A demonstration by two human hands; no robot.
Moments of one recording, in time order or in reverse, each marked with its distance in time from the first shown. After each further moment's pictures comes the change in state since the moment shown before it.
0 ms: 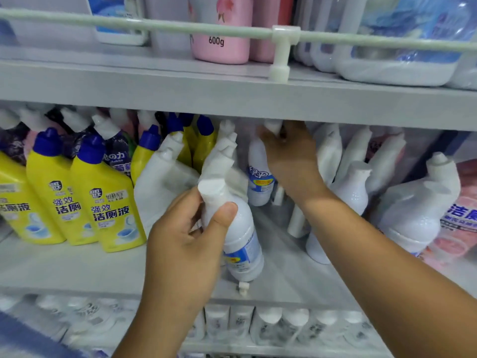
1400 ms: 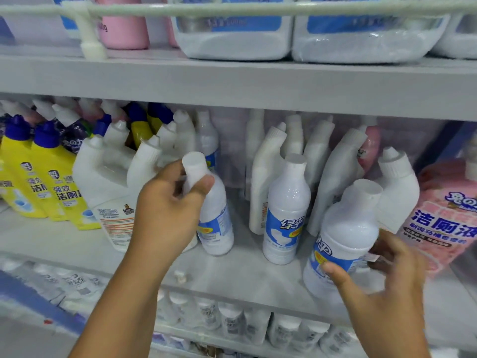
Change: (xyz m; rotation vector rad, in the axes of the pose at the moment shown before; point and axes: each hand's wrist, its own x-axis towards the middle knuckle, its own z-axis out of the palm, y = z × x) left_hand 0.014 0.006 0.104 0.187 0.147 -0.021; right_hand -0.136 0.167 -0.200 0.030 0.072 0.082
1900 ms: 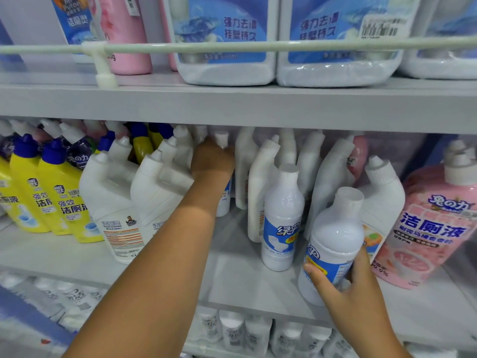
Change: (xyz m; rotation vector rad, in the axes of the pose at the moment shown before) left_hand 0.134 -0.014 0.095 0.453 0.014 -0.138; right_hand -0.005 0.013 0.020 0.206 -0.245 0.152
